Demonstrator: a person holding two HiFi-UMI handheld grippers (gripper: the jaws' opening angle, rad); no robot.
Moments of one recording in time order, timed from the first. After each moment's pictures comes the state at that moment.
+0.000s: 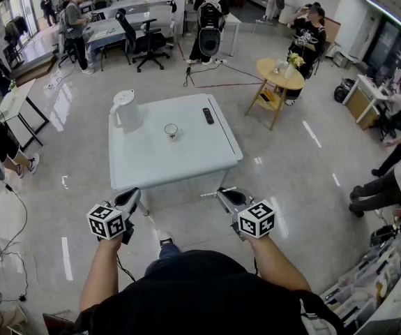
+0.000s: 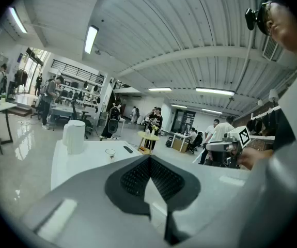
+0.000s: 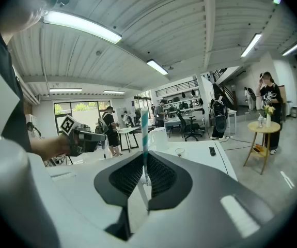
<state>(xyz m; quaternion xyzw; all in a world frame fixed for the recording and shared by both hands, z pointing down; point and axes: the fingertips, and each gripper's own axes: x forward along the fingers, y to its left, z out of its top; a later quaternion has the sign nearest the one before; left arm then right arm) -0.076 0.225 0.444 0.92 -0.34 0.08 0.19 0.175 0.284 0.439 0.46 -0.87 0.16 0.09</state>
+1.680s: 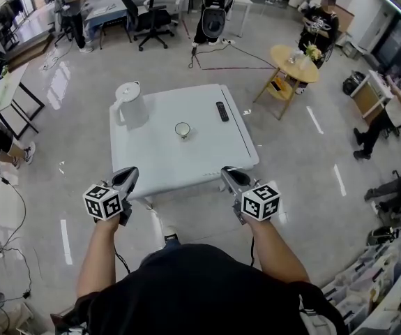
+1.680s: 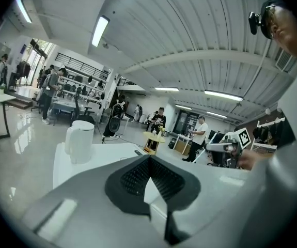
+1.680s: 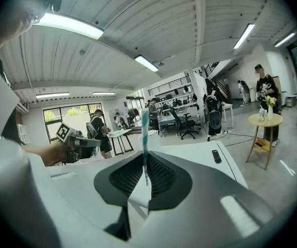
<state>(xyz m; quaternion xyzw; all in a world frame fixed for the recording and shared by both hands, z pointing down) -0.125 0.038 0.453 0.91 -0.34 0.08 0.21 0.141 0.098 0.442 0.48 -0.85 0.20 0.07</state>
